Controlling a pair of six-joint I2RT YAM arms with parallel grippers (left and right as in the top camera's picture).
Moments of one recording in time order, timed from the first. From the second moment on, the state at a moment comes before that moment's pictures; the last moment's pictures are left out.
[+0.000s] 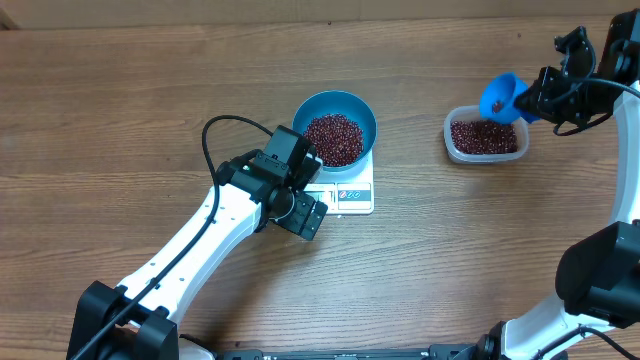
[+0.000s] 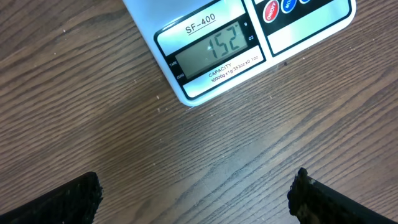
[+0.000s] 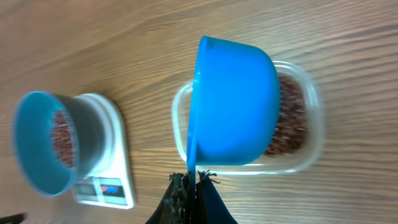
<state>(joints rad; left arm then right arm) -0.50 1.55 1.09 -0.88 0.06 -0.02 -0.30 1.85 1.83 -1.23 -0.42 -0.03</state>
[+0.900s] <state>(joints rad) -0.50 1.55 1.09 -0.88 0.06 -0.02 -0.22 1.84 1.65 -1.20 -0.16 -0.03</state>
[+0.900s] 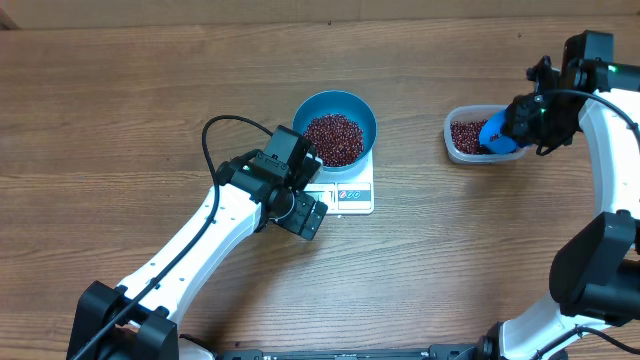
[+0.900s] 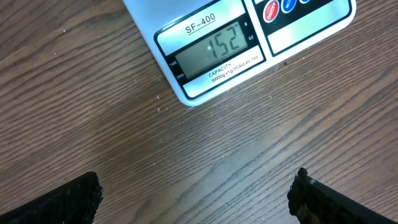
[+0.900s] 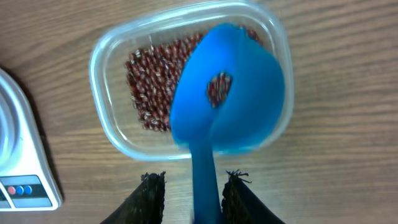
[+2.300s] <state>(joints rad) -0.50 1.55 1.09 -0.88 0.06 -0.02 -0.37 1.83 1.16 -0.80 -0.82 -0.06</state>
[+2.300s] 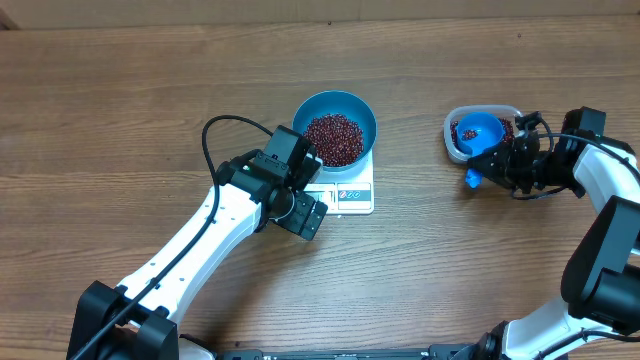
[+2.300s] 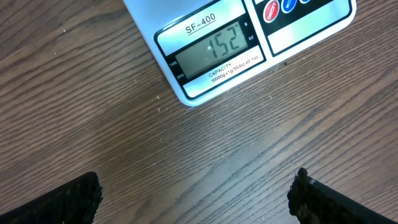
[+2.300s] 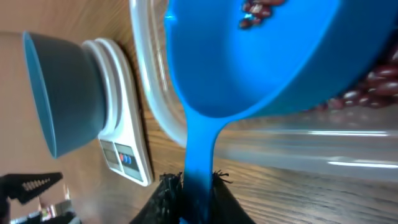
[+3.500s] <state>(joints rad) -0.50 1.55 1.09 -0.88 0.06 -0.02 0.26 1.69 1.52 -1.27 0.69 0.17</state>
